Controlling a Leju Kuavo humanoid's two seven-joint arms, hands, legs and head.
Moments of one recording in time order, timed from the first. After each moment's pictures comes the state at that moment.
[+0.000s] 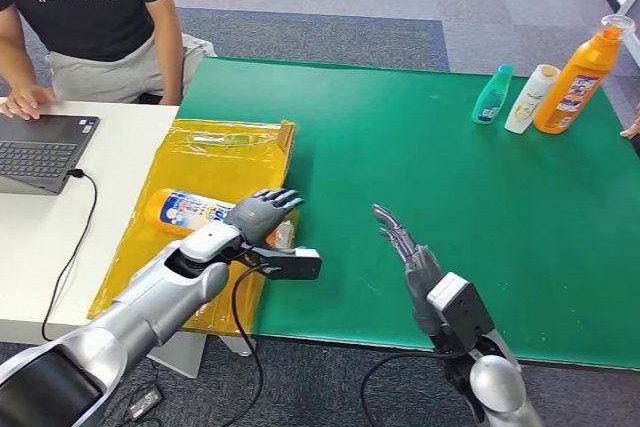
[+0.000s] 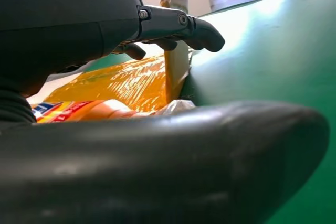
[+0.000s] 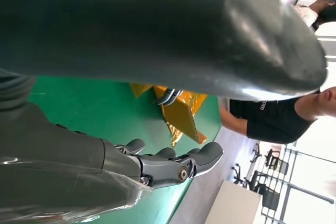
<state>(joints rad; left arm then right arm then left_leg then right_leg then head) -0.66 0.04 -0.69 -0.82 -1.25 -0.02 -0.05 -0.03 -0.04 0.33 -1.67 0.12 0.12 -0.38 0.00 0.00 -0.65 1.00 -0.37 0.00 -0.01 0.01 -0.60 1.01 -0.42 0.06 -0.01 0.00</state>
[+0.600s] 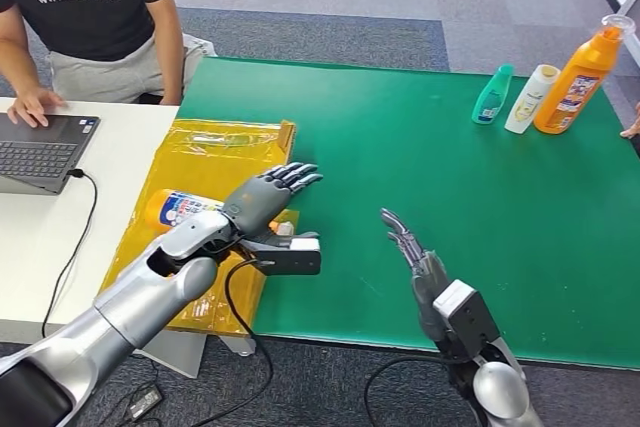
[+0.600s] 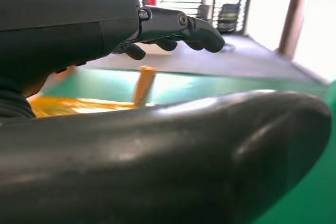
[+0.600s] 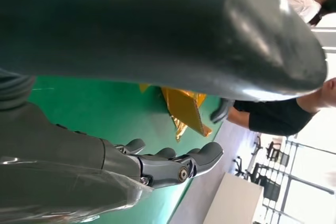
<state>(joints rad) -0.60 0.14 -0.72 -1.18 -0.98 0.05 -0.14 0.00 -0.04 0.30 -1.67 0.14 0.11 -0.41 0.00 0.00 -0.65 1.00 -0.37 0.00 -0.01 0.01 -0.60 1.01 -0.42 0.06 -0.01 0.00</state>
